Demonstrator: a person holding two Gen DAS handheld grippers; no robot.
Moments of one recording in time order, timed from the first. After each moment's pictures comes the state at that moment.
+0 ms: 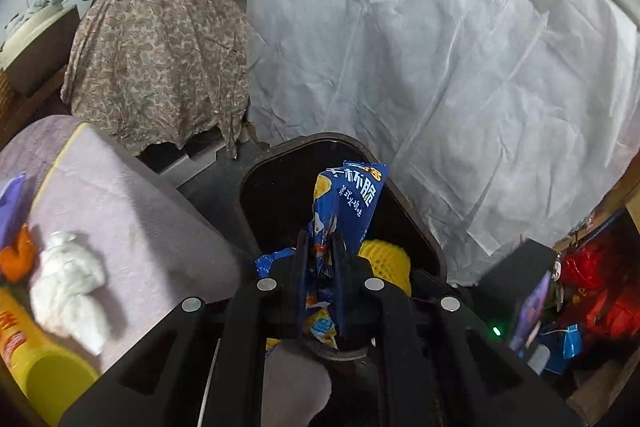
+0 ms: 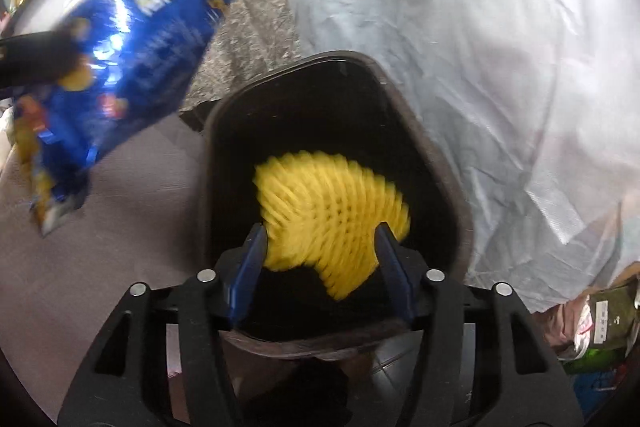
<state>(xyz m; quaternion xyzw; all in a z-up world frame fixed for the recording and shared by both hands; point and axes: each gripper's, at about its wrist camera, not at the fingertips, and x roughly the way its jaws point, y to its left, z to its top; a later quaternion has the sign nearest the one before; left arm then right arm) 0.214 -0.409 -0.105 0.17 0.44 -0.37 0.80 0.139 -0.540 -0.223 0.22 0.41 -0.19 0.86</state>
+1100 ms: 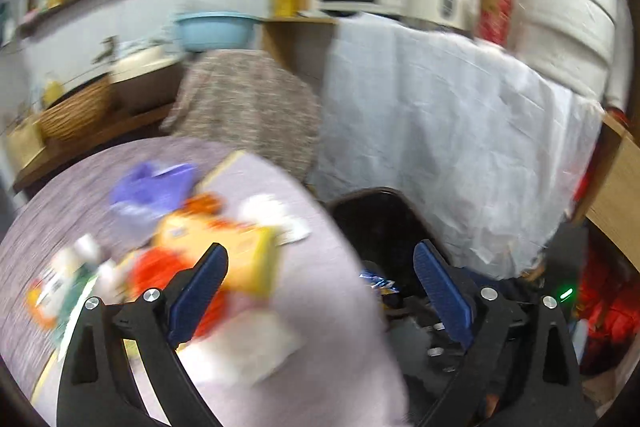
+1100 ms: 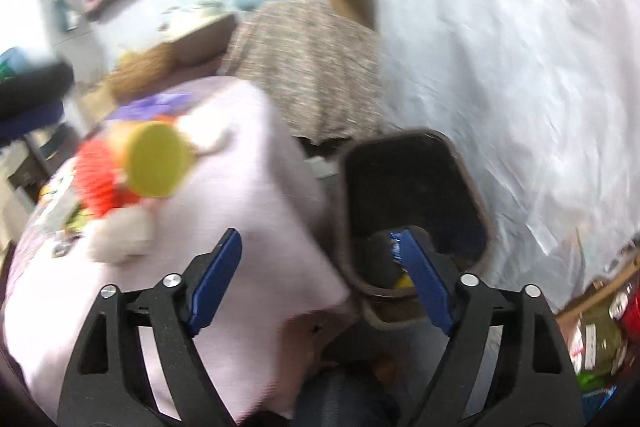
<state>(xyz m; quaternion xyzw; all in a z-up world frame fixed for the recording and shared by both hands) 0.128 -0.220 -0.002 0.10 0.31 -0.30 0.90 0.069 -0.416 -0.097 0.16 0.33 -0.09 0.93</state>
